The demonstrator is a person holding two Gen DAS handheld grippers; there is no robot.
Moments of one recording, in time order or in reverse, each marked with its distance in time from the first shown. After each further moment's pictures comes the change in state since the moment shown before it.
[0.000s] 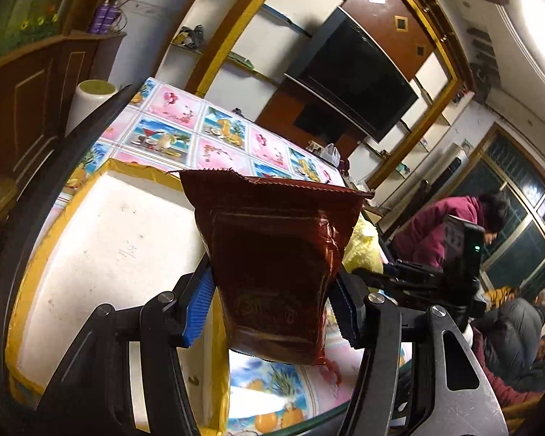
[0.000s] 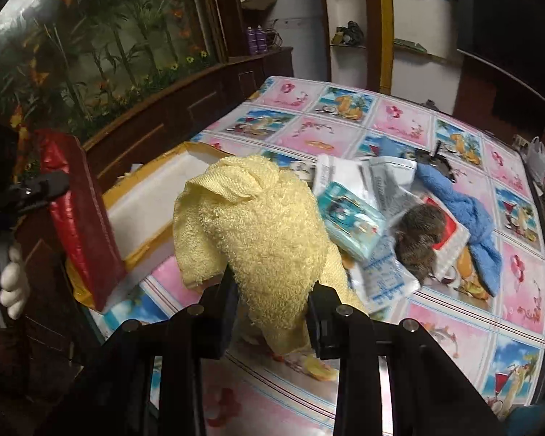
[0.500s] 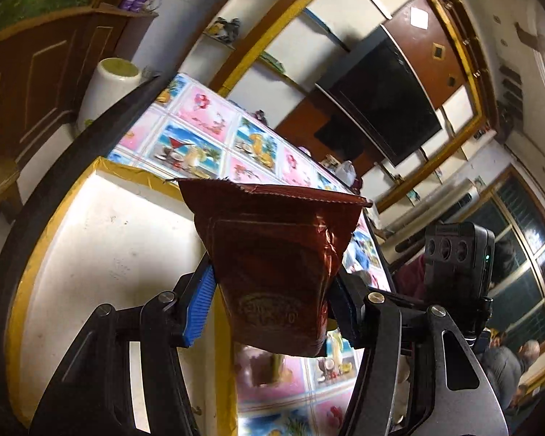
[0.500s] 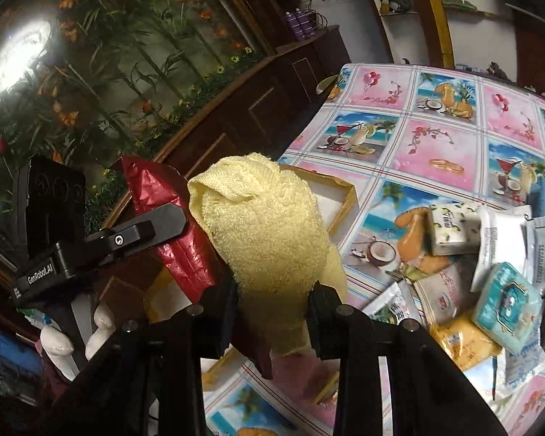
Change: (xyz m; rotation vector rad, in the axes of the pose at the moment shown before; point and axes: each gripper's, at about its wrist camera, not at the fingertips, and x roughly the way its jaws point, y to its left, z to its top) left arm 0.024 0.060 0.061 -0.172 -0.008 0.027; right arm 0.094 0.057 0.096 0.138 0.064 0.304
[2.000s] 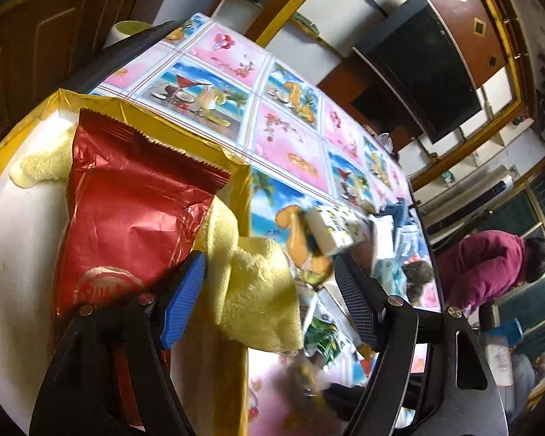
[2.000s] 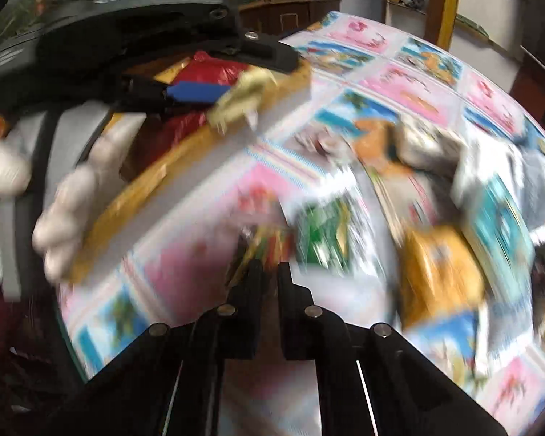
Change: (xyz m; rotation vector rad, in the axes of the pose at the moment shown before) left arm 0.095 0.000 -0.025 -0.030 0.127 0.102; right arm 0.014 -0.030 -0.110 -0.231 0.190 -0.310
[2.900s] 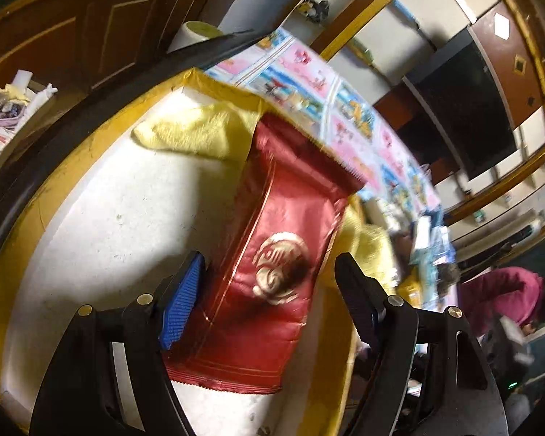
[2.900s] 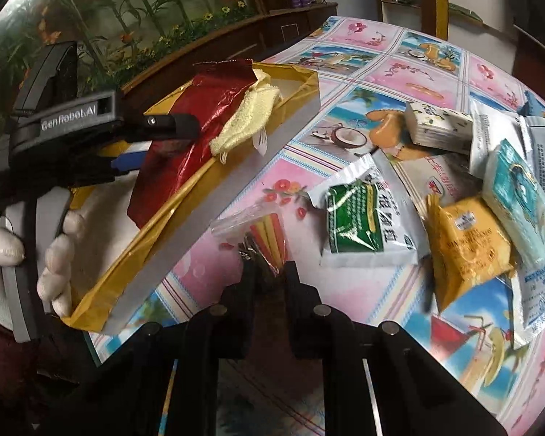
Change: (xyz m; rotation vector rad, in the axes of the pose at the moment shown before) left arm -0.049 0.042 -0.048 -0.163 -0.103 0.143; right arm -0.004 0.005 -0.002 0.069 -0.079 0.100
